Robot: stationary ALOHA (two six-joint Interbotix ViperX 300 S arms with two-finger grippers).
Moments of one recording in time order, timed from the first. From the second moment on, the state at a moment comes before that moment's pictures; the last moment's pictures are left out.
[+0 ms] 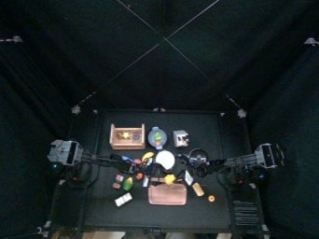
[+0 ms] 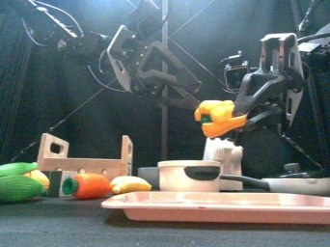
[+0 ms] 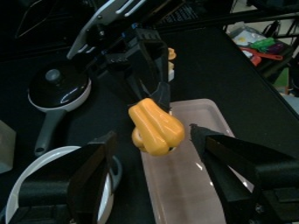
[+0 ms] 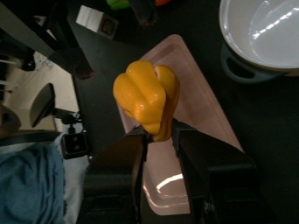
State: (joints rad) left arm -0.03 0.06 0.66 0.27 -0.39 -0.16; right arm 0.04 -0.23 0.99 -0.97 -0.21 1.70
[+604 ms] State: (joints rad) left arm -0.02 -0.01 0.81 0.16 -0.48 -0.16; right arm 0.25 -0.10 0.87 -1.23 0.17 1.70
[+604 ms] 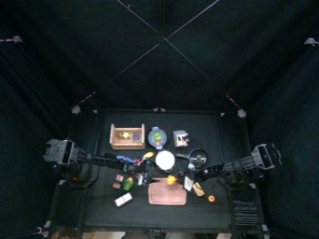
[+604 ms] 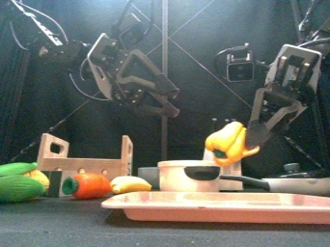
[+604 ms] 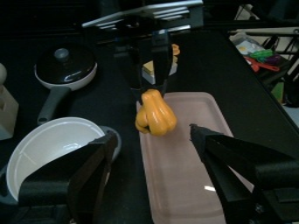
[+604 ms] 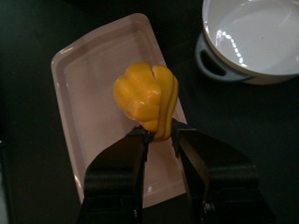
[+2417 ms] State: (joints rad) left arm -0.02 -0.01 0.84 0.15 -0.48 -0.16; right arm 0.51 0.12 0.69 -1.24 0.47 1.57
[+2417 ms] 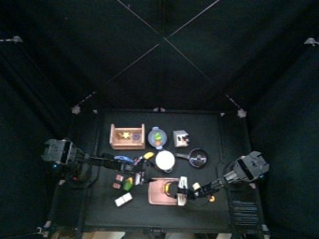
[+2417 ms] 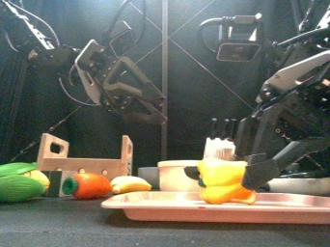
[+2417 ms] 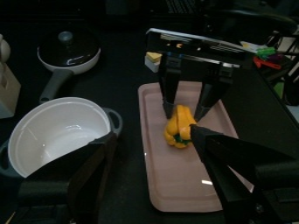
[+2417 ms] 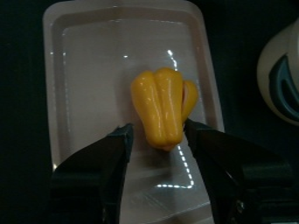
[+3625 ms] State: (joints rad) left arm -0.02 0.00 0.84 0.15 -0.48 -0.15; right arm 0.43 0.04 0.74 -0.96 0.37 1.45
